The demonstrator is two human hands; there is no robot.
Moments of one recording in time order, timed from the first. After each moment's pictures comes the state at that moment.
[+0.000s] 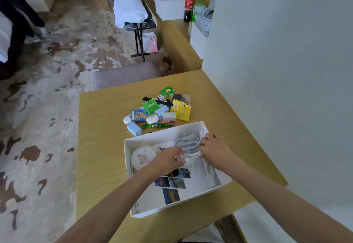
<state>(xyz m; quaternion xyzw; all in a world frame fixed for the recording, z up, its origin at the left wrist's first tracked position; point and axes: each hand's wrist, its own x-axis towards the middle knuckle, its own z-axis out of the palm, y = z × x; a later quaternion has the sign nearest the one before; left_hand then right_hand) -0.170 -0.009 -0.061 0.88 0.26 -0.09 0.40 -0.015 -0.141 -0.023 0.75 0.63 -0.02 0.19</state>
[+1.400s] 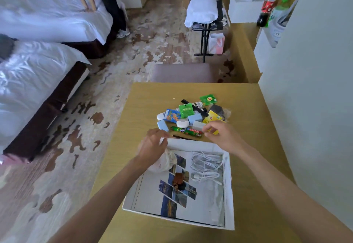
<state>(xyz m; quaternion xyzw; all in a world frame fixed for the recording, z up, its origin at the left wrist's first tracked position) -0.197 0.029 -0.014 0.81 0.52 0.16 0.24 0.061 -0.032 0.002 0.67 0.63 -0.30 -0.27</state>
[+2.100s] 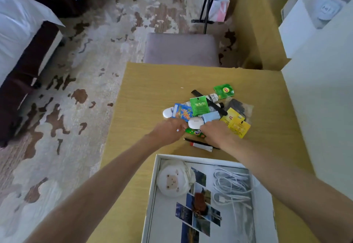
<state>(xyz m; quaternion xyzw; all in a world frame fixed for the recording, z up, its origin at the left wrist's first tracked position) -0.177 0.173 -0.080 0.85 0.42 -0.01 0.31 0.010 0.109 -0.086 0.63 0.73 -0.10 0.26</state>
